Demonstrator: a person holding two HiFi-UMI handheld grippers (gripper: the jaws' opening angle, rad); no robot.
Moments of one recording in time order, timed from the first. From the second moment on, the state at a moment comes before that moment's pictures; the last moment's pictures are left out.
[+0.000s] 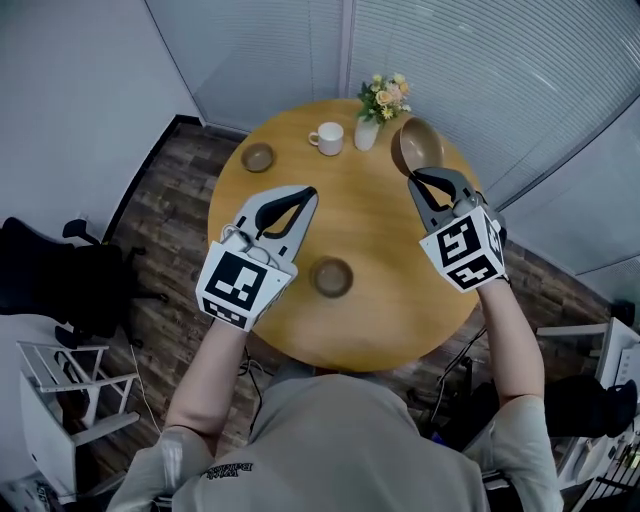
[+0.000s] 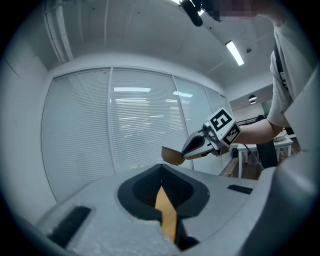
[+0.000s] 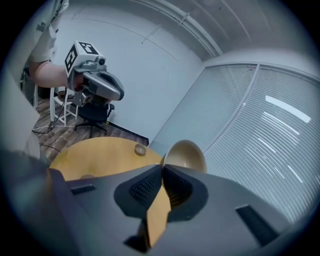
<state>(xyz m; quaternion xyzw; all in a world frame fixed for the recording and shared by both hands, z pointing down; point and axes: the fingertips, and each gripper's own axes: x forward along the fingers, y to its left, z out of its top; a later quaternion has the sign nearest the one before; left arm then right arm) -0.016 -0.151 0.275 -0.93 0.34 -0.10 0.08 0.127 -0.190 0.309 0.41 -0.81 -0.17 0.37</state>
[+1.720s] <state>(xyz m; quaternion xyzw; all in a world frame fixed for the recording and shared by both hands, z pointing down) -0.103 -0.115 0.363 -0.90 0.41 -0.15 0.02 -0.014 -0.128 0.437 0.21 -0.87 -0.12 0.43</state>
